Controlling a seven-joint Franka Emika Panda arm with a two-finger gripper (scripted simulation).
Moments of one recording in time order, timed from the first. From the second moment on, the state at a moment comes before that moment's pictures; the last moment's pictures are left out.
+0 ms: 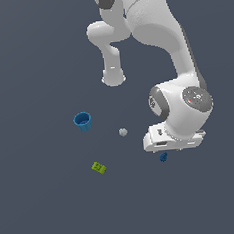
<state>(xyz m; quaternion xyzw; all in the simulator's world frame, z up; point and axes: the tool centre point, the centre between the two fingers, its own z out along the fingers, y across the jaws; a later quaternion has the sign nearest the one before) 0.091 0.190 0.101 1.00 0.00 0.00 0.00</state>
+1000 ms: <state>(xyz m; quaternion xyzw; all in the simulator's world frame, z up) 0.090 0.197 0.045 1.00 0.00 0.00 0.00</state>
